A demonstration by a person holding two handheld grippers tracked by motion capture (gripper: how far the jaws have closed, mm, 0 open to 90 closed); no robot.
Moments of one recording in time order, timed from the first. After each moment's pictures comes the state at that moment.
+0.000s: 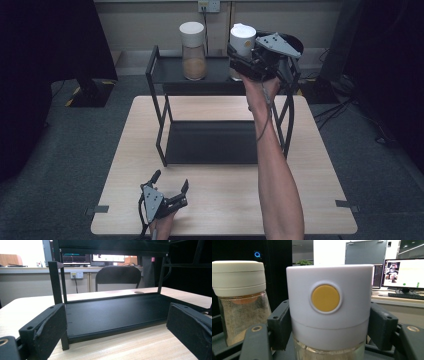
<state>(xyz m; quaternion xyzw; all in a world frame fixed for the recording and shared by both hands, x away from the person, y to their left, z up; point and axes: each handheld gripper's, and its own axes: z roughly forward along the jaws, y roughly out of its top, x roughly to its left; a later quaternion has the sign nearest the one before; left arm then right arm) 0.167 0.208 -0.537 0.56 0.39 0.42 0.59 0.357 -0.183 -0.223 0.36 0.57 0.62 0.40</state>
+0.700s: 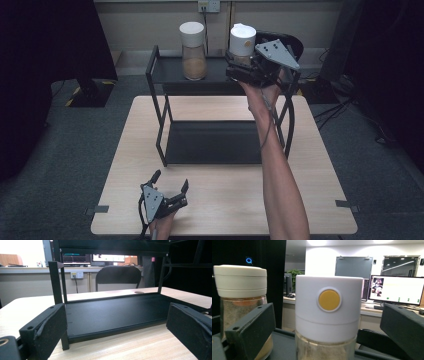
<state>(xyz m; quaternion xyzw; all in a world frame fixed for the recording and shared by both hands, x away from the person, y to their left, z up) 0.167 0.208 -0.537 0.56 0.39 0.42 0.59 0.335 -0.171 -0.242 0.34 0.54 0.62 0.46</state>
